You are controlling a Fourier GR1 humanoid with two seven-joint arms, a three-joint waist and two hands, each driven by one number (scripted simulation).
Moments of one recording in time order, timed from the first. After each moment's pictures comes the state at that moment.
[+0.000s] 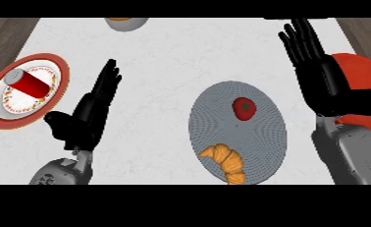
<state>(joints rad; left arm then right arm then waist) -0.15 0.26 -0.29 -1.66 0.16 0.31 0.16 -0.36 -0.34 0.14 -1.58 -0.35 -0.10 -0.05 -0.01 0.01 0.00</state>
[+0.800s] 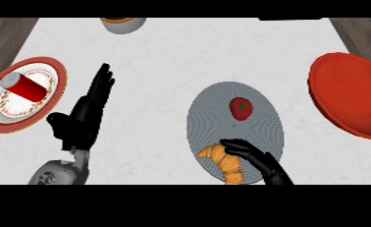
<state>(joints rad) -0.13 0.26 -0.25 -1.58 0.15 0.29 0.08 0.14 -0.33 0.58 -1.71 0.05 -0.21 -0.44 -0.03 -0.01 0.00</state>
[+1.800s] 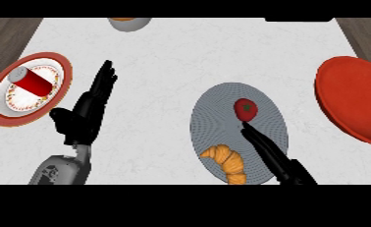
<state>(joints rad) -0.16 0.23 -0.21 -1.54 0.13 0.22 0.06 0.15 -0.46 0.58 -2.13 0.33 -0.14 0.26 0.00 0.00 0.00</state>
